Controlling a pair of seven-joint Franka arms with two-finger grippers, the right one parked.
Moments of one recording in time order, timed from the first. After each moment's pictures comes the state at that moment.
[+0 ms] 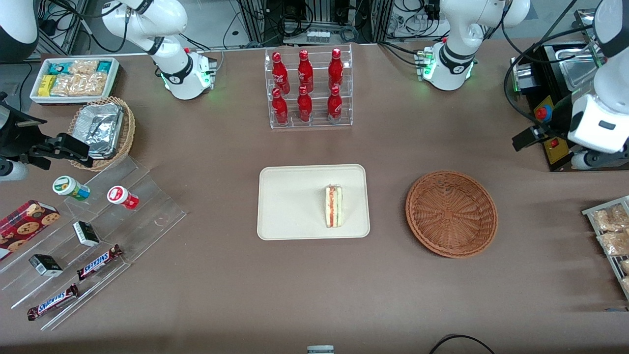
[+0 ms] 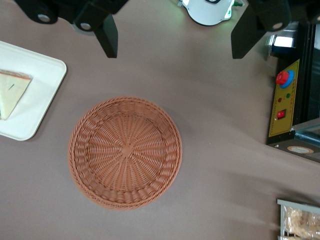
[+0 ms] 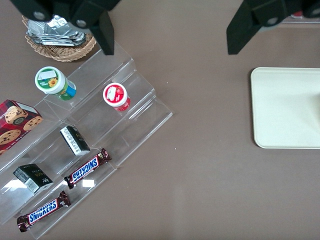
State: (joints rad) arm -0.35 0.01 0.25 -1.57 0.03 1.44 -0.42
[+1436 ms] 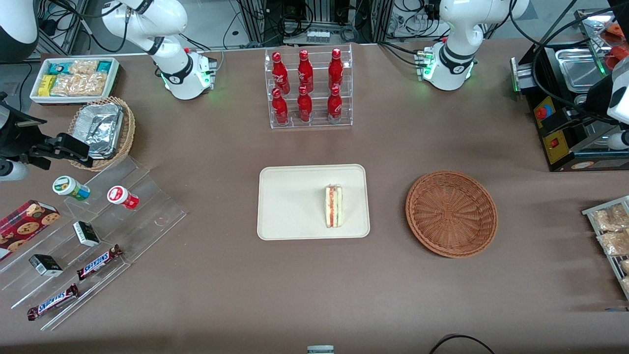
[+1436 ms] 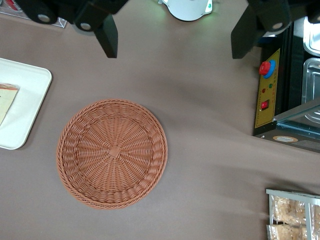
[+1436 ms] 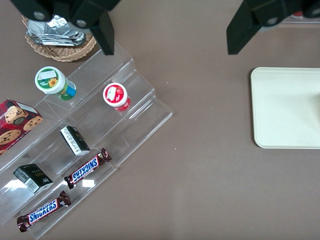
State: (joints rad) arm 0.01 -0.05 -0.01 -1.62 0.03 1.47 -0.24
